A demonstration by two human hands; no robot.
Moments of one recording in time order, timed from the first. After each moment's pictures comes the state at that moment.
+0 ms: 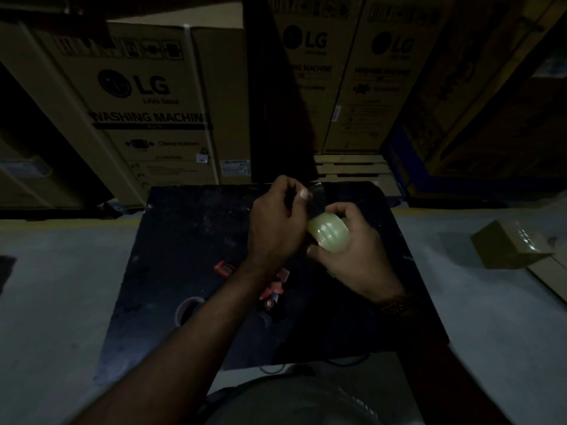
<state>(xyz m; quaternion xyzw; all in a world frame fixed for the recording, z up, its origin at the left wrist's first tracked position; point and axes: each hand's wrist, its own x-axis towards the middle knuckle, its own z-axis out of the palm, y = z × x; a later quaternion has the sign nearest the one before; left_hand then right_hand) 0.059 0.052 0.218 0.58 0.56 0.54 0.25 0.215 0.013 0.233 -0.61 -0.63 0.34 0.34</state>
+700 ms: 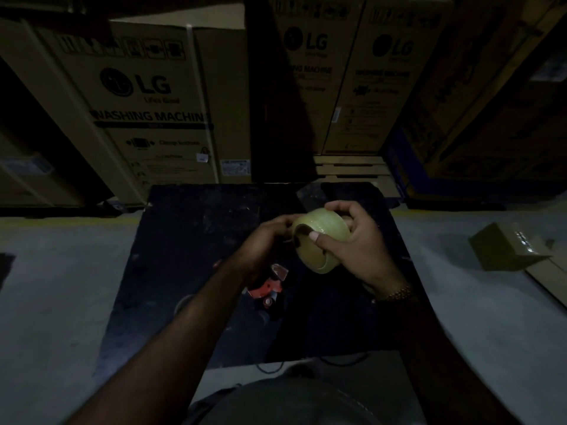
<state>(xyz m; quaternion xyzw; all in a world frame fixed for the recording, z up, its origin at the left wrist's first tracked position) 0.032 0.052 0.165 0.37 0.44 0.41 0.71 0.219 0.021 0.232 -0.58 -0.55 0.45 0.41</state>
